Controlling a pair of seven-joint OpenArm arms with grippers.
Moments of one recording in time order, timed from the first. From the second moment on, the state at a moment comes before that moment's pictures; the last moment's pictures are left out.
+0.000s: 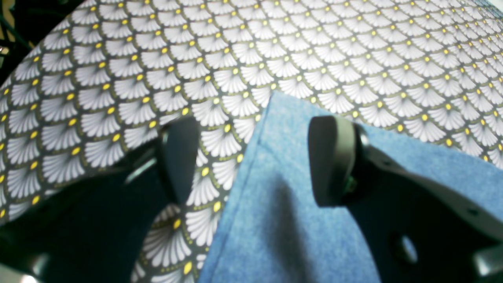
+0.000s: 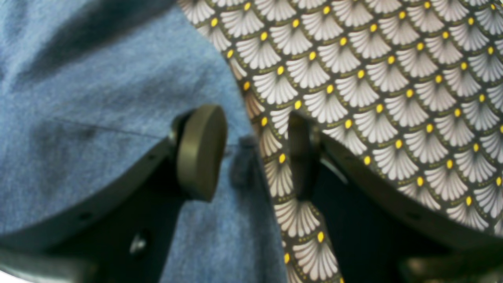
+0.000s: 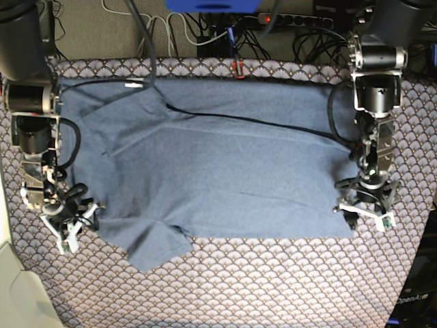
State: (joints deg) left arm -22.6 -16.1 -4.5 44.4 -19.1 -0.6 -0.4; right arm 36.6 21.2 0.2 28.5 0.2 28.2 -9.9
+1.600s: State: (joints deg) left arm -37.0 -15.6 8.1 18.7 -19.2 -0.9 -18.5; right arm 33.7 19.1 0.2 28.4 0.2 28.1 -9.5
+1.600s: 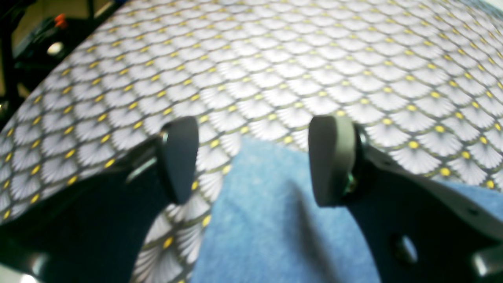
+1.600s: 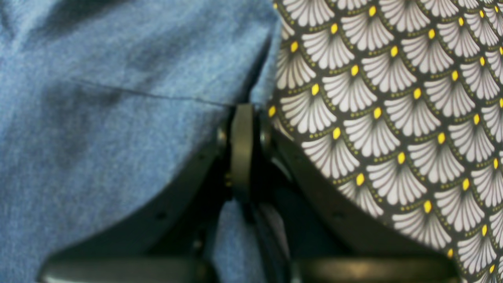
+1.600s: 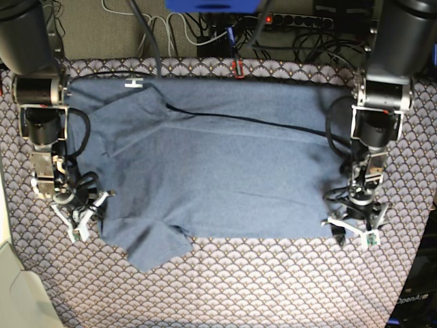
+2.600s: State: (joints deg) left arm -38.6 -14.0 8.0 11.0 -25.4 -0.8 -11.9; right arm 33.2 19.3 0.2 28.4 0.5 28.1 -9.0
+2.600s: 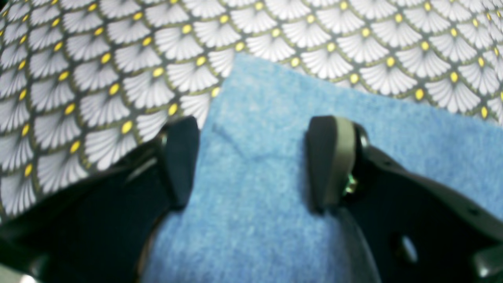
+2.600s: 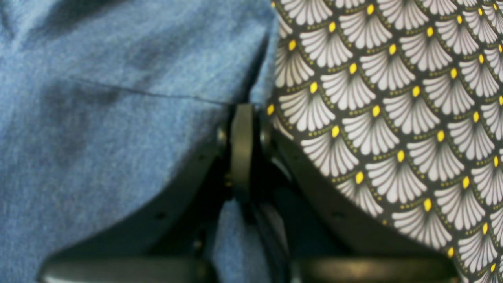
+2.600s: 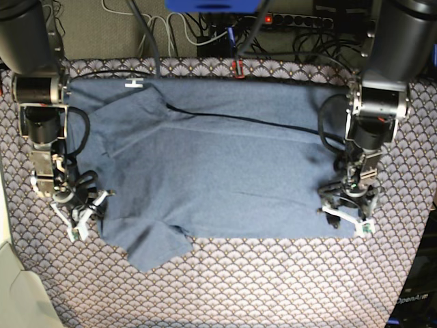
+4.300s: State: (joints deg) left arm -22.7 -18.0 8.0 43.1 -33.1 0.3 5.2; right arm 24.2 20.5 0.3 42.5 0.9 28.0 -12.9
